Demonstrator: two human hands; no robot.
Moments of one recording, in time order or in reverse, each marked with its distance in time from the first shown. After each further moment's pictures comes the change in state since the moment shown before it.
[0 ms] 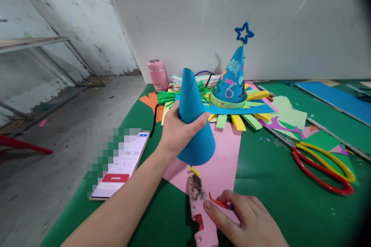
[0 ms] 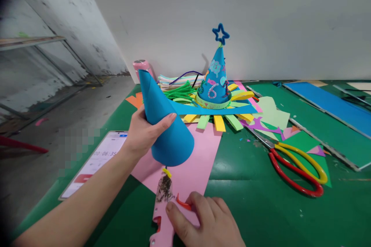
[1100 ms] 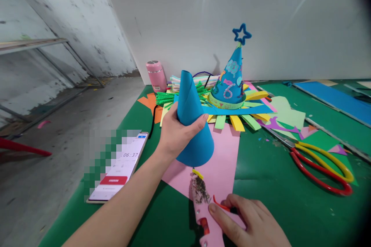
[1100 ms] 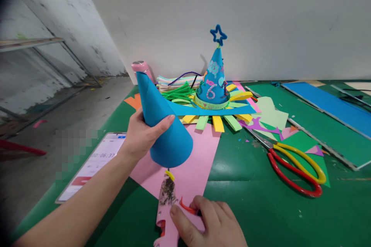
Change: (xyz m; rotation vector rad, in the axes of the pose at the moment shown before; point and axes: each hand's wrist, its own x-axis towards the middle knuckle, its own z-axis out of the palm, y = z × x) left_hand -0.001 0.000 0.000 0.042 0.013 -0.013; right_hand -0.011 0.001 -0.002 0.024 -0.010 0.062
